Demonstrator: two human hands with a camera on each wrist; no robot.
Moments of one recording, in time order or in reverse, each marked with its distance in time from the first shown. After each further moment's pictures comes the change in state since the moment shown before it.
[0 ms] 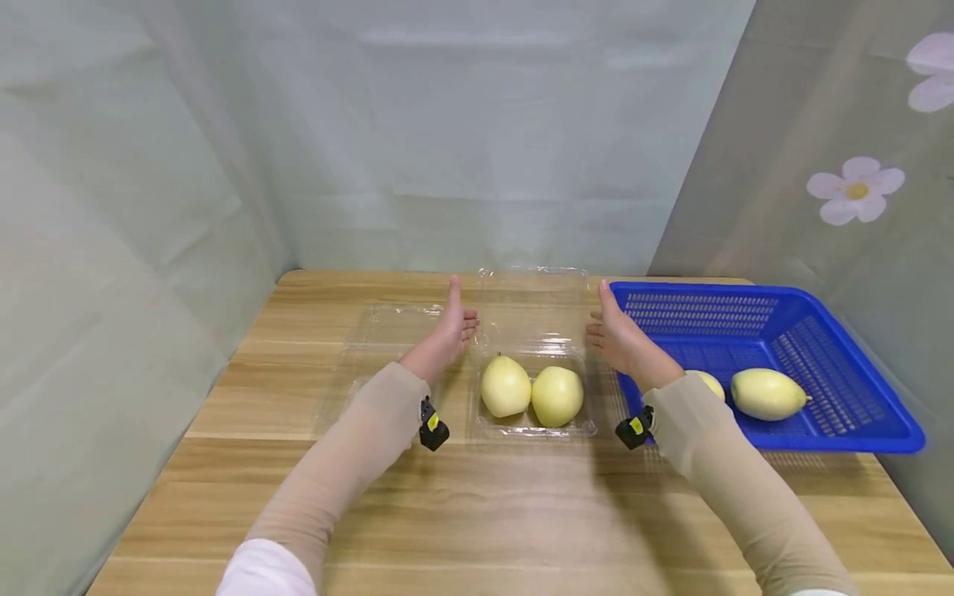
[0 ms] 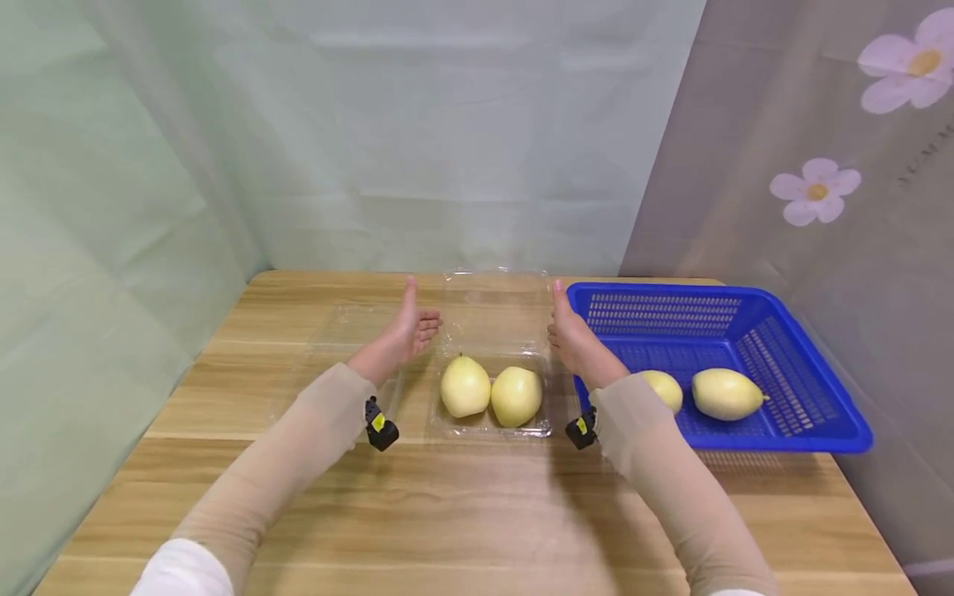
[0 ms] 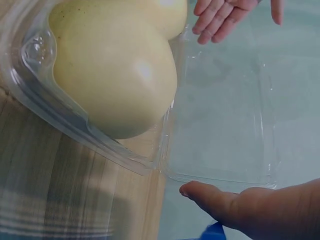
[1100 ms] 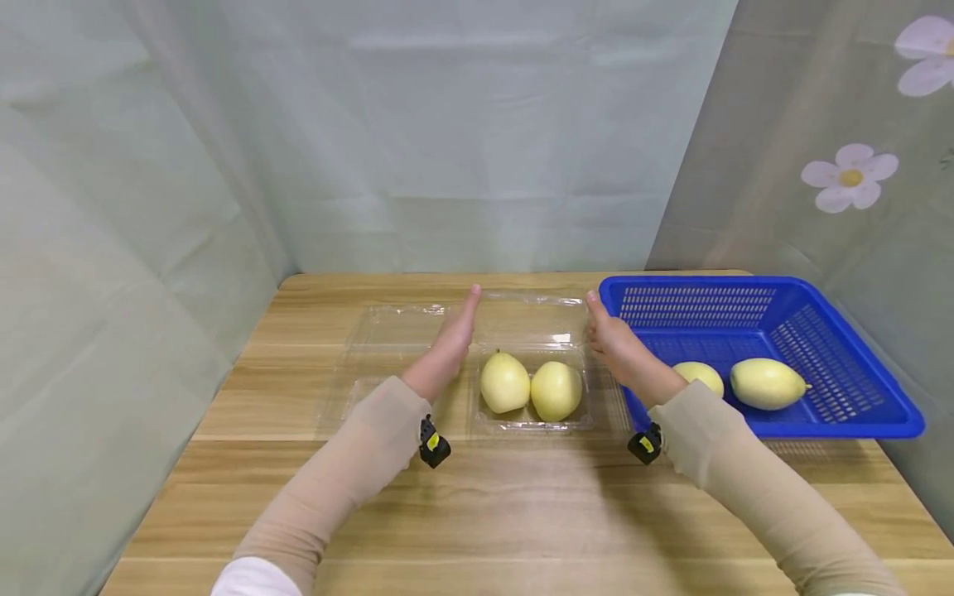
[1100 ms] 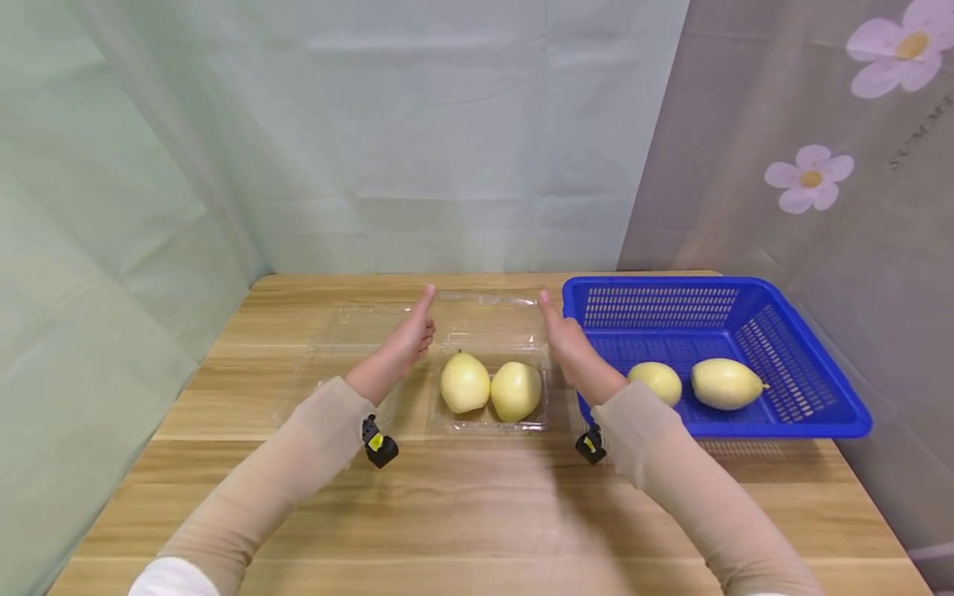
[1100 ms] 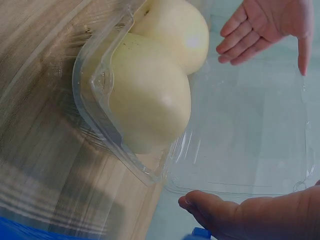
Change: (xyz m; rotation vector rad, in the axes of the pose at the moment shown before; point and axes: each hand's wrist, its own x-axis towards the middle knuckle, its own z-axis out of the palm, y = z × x) left_hand -0.024 -0.008 0.010 0.267 0.111 0.116; right_hand -0.020 0.008 0.013 -0.156 0.090 -0.064
